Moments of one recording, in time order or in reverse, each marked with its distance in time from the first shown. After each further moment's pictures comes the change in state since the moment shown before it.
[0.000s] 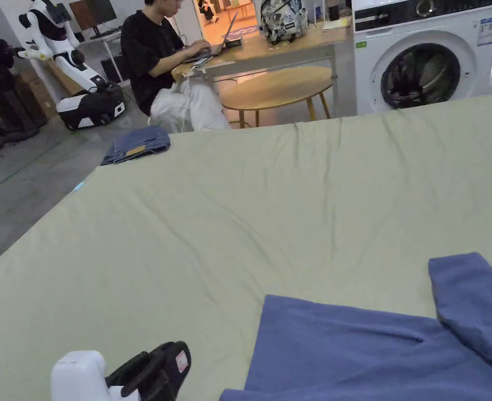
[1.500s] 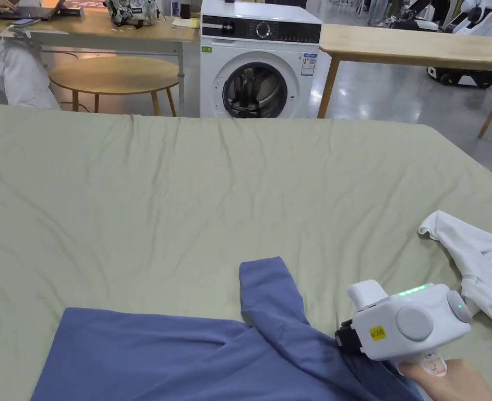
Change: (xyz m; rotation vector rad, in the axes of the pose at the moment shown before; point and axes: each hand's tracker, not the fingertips) left arm -0.009 -0.089 -0.100 -0.376 -0.007 0.100; right arm 0.092 -0.003 -0.224 -0.717 -0.010 0.154
